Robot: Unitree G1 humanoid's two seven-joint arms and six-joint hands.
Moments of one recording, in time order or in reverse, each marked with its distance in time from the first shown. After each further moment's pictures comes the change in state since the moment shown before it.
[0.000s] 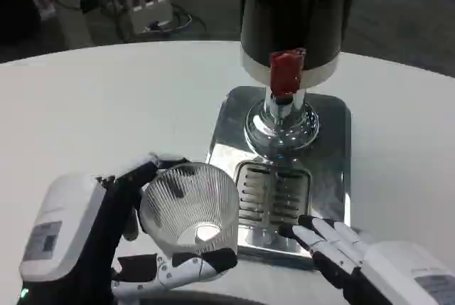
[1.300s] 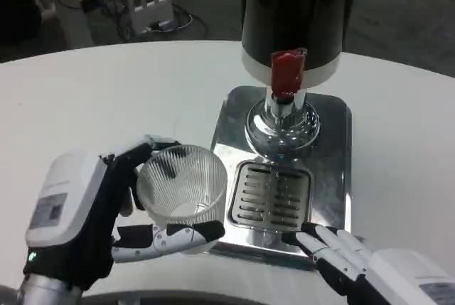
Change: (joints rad) left arm -0.200 0.050 0.005 0.228 0.019 -0.016 0.034; right arm 0.036 0.007 -0.021 -0.001 0.036 -0.011 0.003
